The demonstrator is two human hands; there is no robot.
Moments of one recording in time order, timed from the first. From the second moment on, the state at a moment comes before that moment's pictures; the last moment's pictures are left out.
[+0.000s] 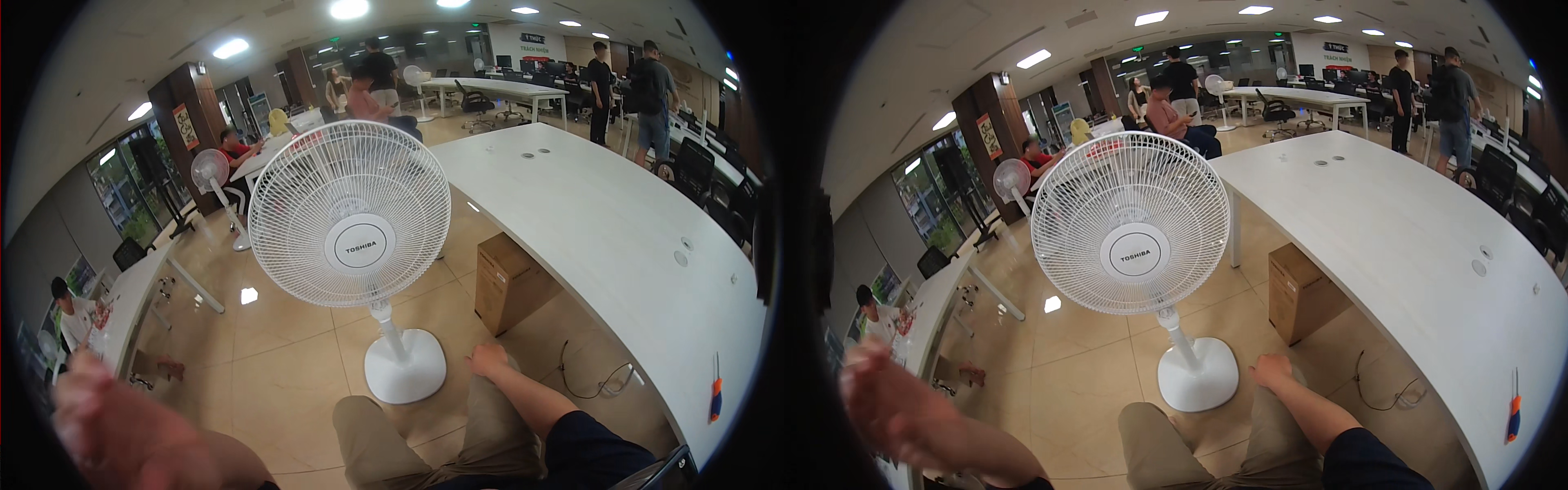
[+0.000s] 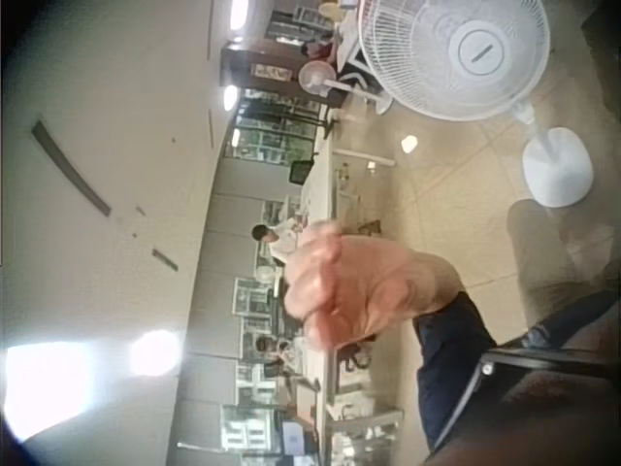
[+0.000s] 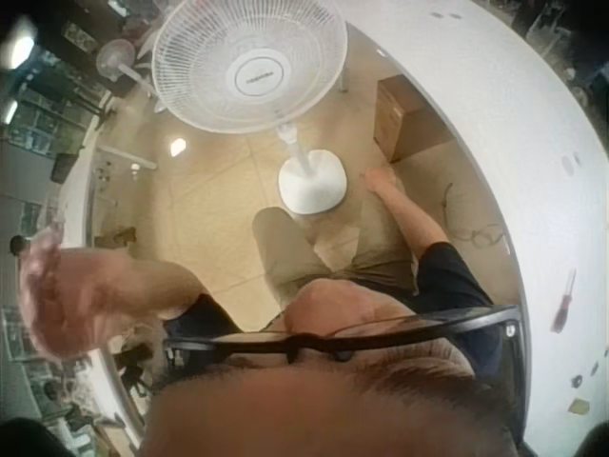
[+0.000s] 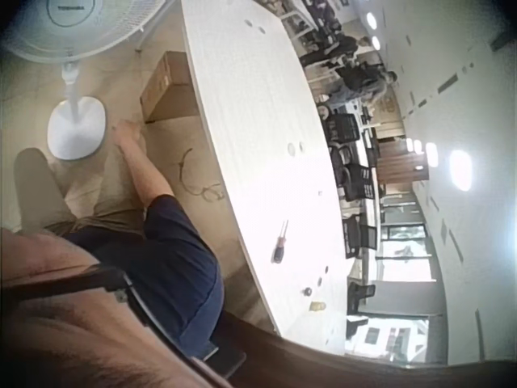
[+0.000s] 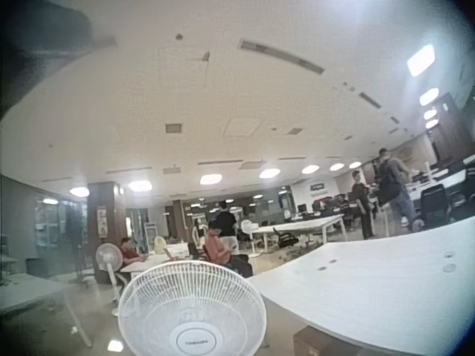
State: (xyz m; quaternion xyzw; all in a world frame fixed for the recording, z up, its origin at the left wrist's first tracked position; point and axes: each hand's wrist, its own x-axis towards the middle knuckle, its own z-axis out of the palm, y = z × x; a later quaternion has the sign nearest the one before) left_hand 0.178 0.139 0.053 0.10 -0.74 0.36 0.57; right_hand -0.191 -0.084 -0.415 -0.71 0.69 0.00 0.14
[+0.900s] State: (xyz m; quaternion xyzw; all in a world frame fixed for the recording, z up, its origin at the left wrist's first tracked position) left_hand 0.113 -0.185 -0.319 0.21 -0.05 -0.62 0.76; right_hand -0.185 -0.091 -0.417 -0.70 0.69 -0.06 0.18
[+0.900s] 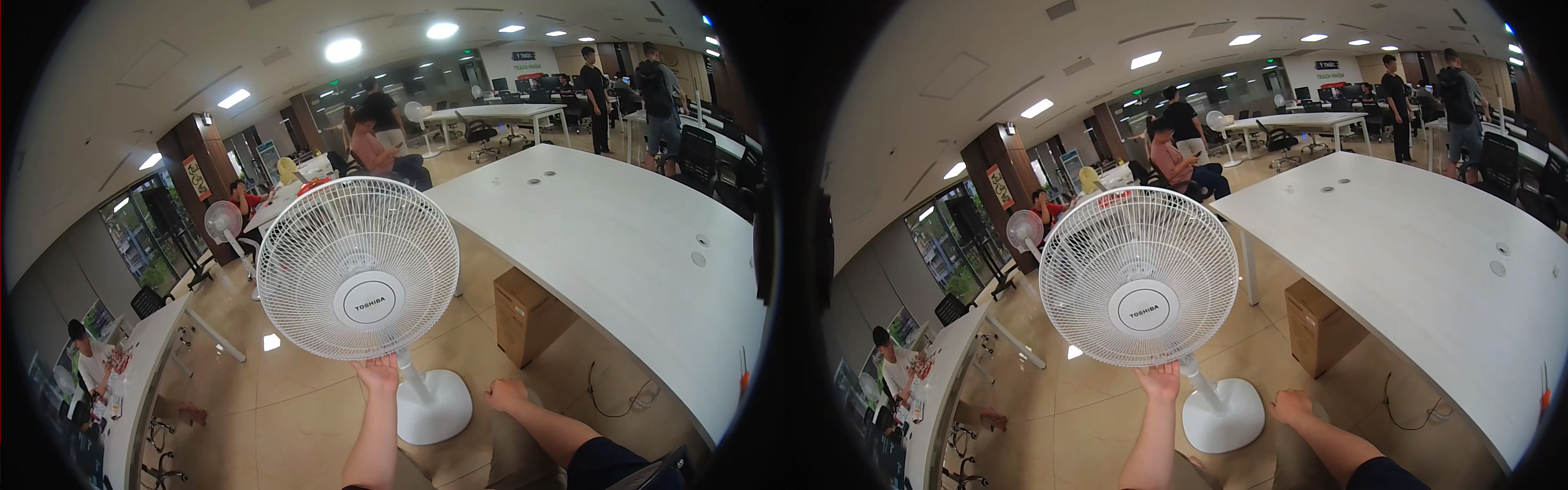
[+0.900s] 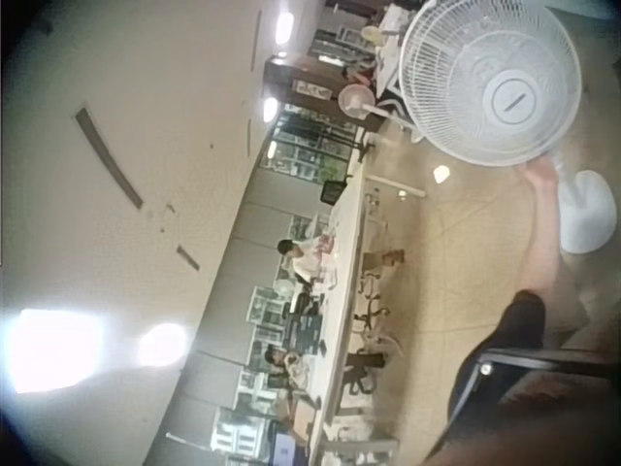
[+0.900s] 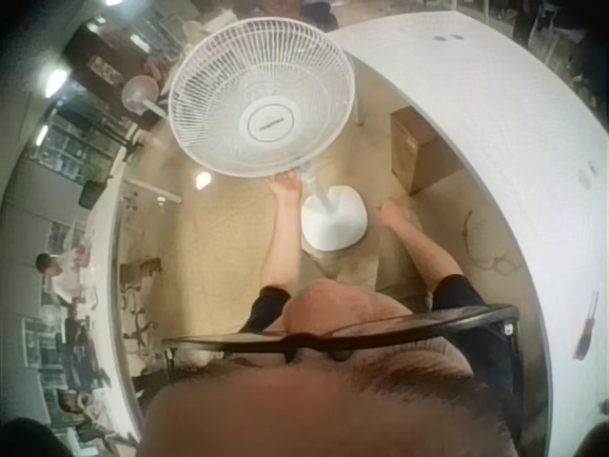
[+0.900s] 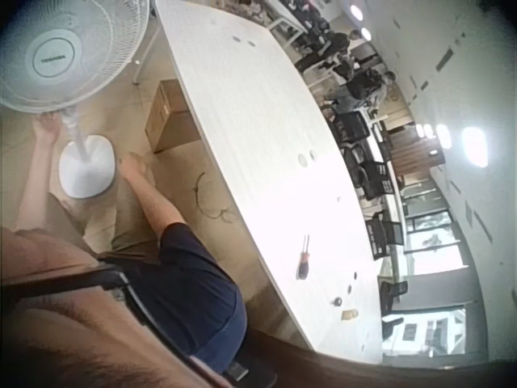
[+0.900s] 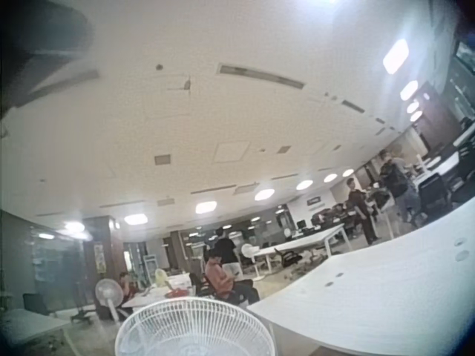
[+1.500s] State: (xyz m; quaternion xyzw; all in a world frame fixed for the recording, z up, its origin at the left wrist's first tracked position) left_hand 0.118 -0.228 -0.325 0.17 -0.09 -0.60 0.78; right_hand -0.200 -0.089 -0.412 -0.67 0.71 -0.07 0.19
